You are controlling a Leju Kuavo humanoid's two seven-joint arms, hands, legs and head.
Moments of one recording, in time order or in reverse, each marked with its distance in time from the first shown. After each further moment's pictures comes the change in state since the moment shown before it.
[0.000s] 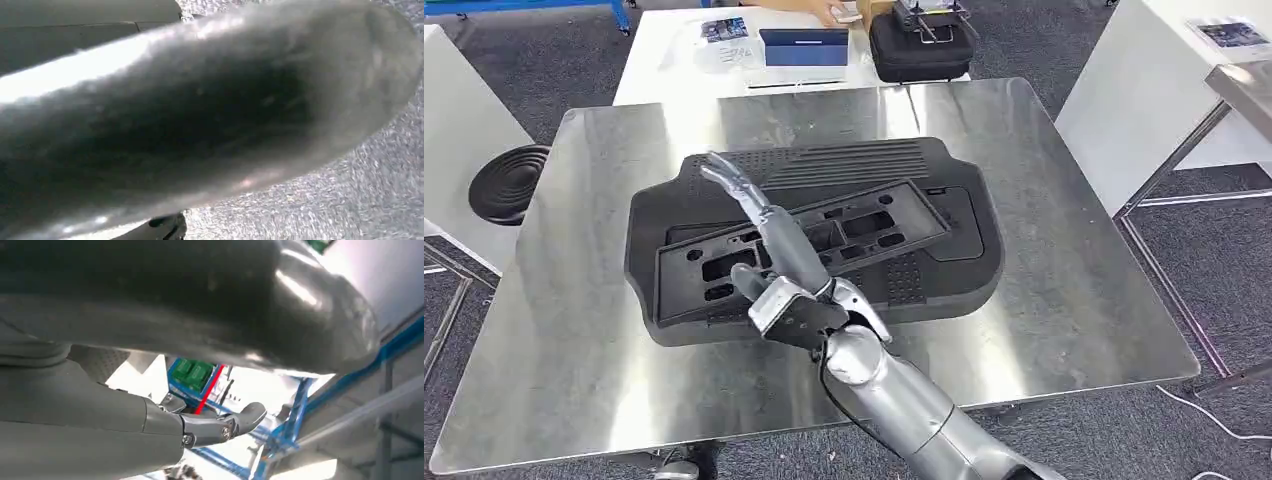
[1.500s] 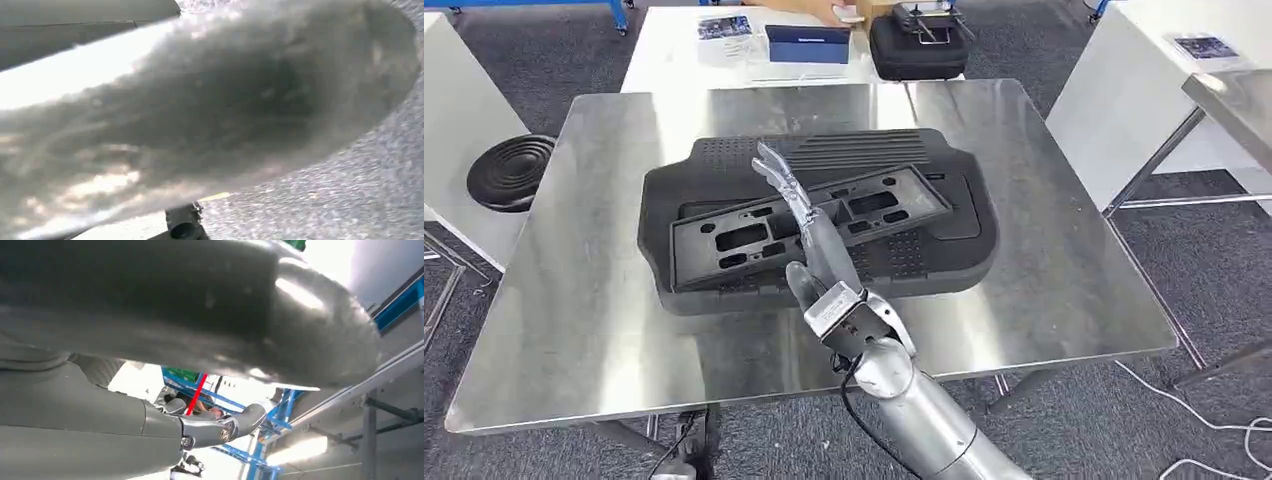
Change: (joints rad) left arm 0.000 0.008 -0.013 -0.002 0.022 -0.010 0.074; right arm 0.078 -0.036 -0.043 -0.134 -0.049 0.004 0.000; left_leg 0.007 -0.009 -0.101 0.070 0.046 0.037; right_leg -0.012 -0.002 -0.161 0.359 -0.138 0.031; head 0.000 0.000
